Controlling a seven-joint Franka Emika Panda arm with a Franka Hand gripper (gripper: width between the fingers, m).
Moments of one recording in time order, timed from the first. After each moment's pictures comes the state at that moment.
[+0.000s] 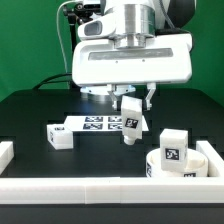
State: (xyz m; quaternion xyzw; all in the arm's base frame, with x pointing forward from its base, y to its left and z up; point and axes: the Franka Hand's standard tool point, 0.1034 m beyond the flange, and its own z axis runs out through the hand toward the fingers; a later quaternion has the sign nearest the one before) arm 0.559 0.019 0.111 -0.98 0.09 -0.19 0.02
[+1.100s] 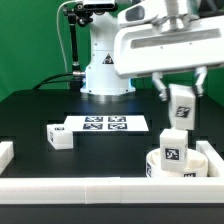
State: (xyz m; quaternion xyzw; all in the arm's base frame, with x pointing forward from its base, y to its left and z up) arm 0.604 0.096 0.132 -0.97 0.05 -0.23 0.05
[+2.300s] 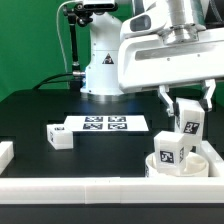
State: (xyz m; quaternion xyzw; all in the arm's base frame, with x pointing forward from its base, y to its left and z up) arm 0.630 0.087 0.114 -0.97 0.01 -0.25 0.05
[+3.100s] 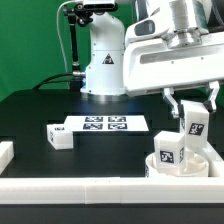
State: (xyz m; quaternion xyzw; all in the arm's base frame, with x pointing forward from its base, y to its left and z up) arm 0.623 0.096 0.110 -0.96 0.01 -0.27 0.05
